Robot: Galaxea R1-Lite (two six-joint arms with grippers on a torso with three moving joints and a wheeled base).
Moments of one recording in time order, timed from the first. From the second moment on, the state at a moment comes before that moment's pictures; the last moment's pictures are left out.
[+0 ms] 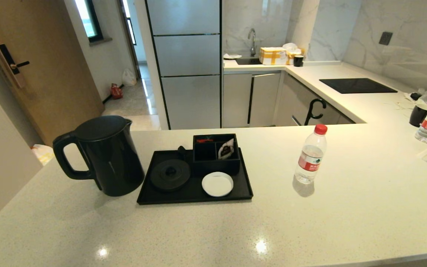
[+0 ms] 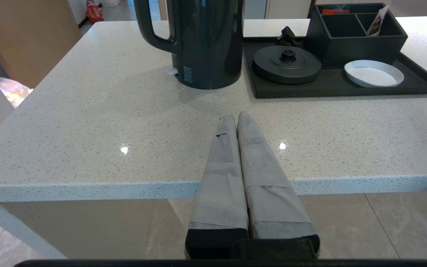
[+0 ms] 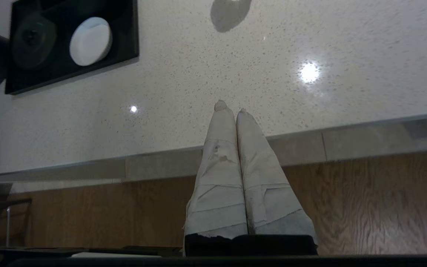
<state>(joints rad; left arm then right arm) 0.00 0.00 0.00 0.00 0.00 0.00 0.00 0.90 -0.68 0.37 0.18 0.27</state>
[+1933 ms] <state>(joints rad) 0.00 0.00 0.00 0.00 0.00 0.00 0.19 2.00 -0.88 -0.71 -0.20 0.24</state>
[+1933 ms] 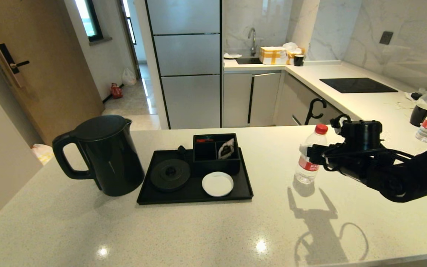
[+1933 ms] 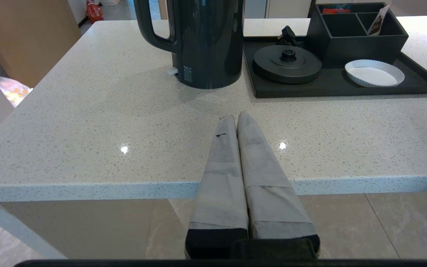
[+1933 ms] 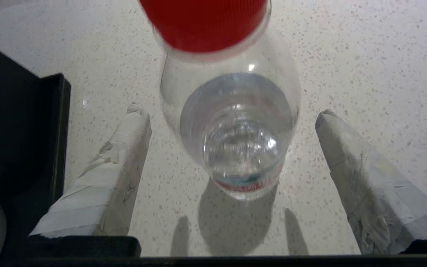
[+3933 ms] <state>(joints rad) 0.00 0.00 0.00 0.00 0.00 0.00 0.72 2.10 -1.26 -0.56 -0.34 0.22</state>
